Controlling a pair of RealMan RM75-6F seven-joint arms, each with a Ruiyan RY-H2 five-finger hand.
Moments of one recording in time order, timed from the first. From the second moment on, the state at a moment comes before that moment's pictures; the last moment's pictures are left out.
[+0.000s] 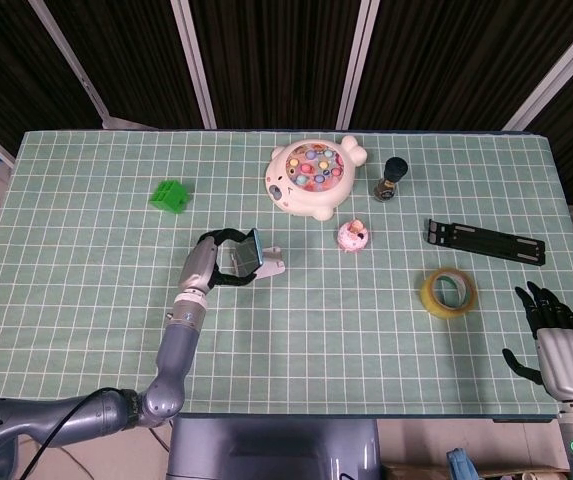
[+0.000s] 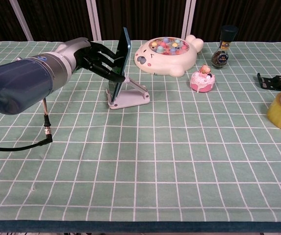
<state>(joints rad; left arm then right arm) -0.80 -1.84 -0.53 -1.52 0.60 1.11 0.26 0.08 -1.13 0.07 -1.61 -1.45 1.44 -0.06</state>
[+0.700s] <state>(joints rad) -0.81 -1.83 -0.55 -1.49 0.52 1.05 0.19 0.08 -1.13 0.07 -1.61 -1.45 1.44 -0.07</state>
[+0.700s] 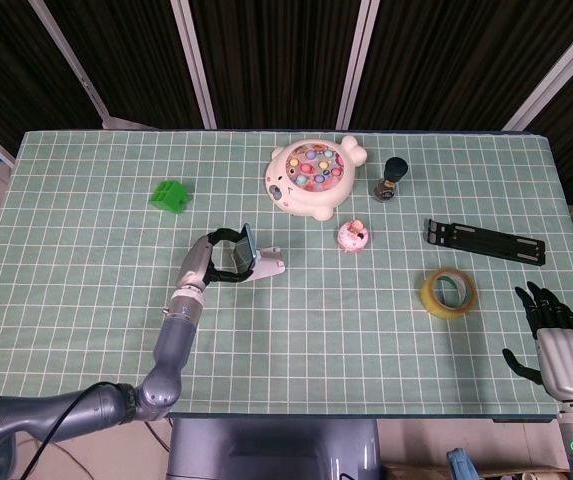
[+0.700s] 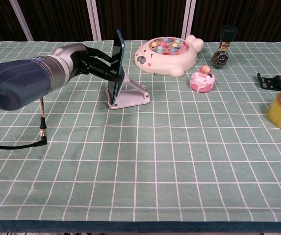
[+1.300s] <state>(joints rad) -0.82 -1.81 -0.52 -1.49 0.50 1.03 0.18 0.08 -1.13 0.07 -1.61 -1.45 1.44 -0.07</state>
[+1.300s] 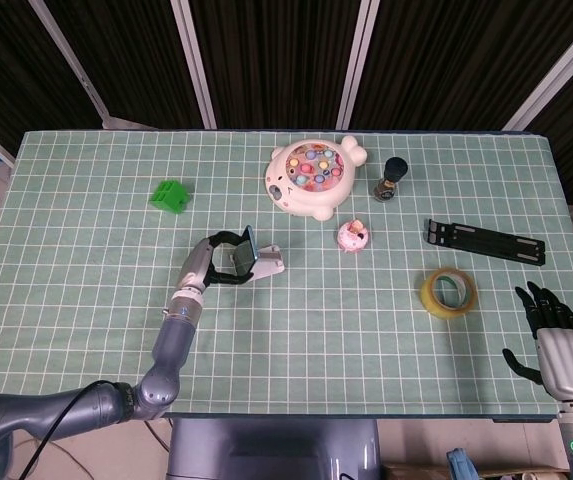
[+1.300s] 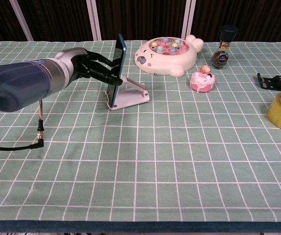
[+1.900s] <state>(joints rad) -0.83 -1.80 -0.50 -1.48 0.50 1.03 0.19 0.08 -1.13 0.07 -1.61 -1.45 1.44 -0.07</state>
